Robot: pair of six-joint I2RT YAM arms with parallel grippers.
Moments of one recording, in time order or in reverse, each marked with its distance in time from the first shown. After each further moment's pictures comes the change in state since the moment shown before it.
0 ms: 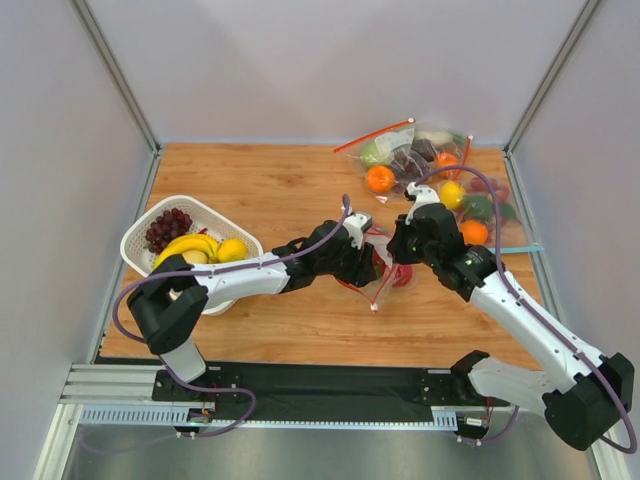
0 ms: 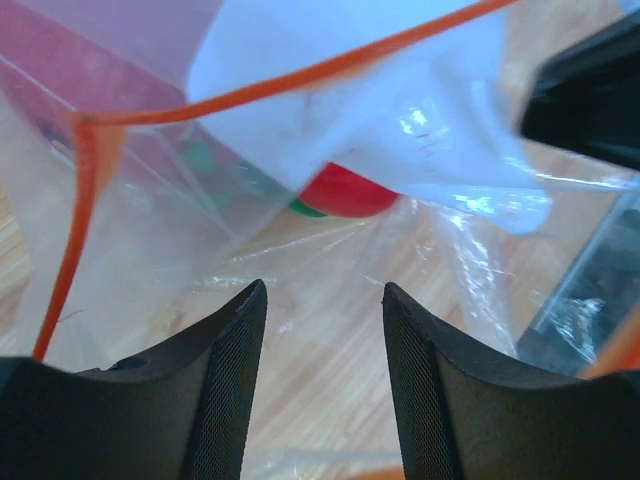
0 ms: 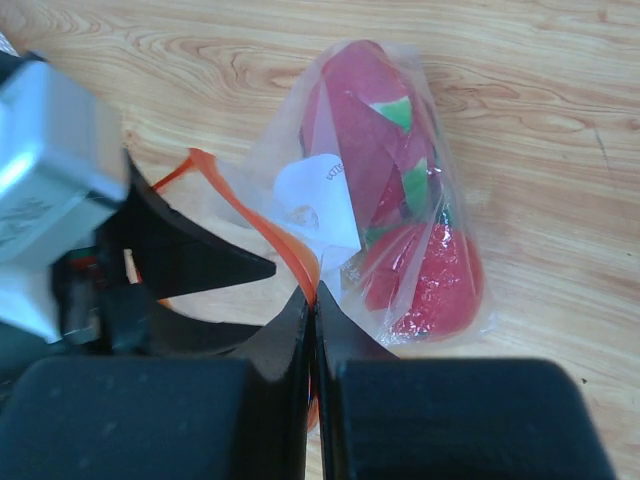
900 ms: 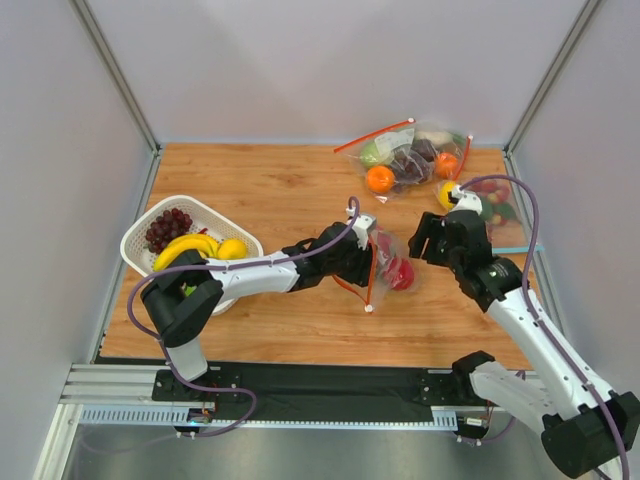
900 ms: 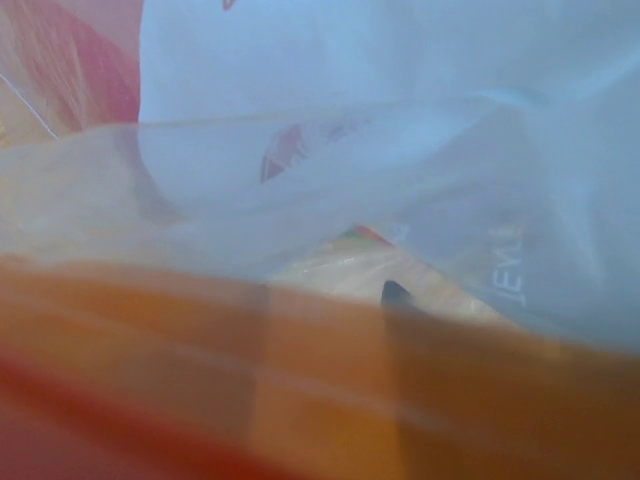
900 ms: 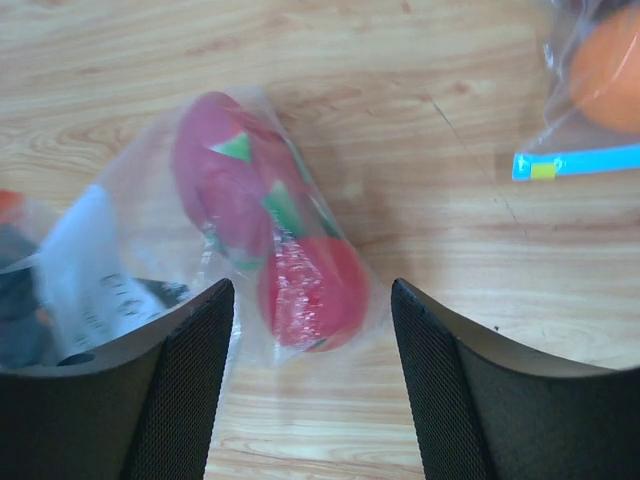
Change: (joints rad) left arm -0.015 0.095 0.050 -0.009 -0.074 0.005; right arm -0.152 -0.152 -0.054 -0.056 0.130 0.063
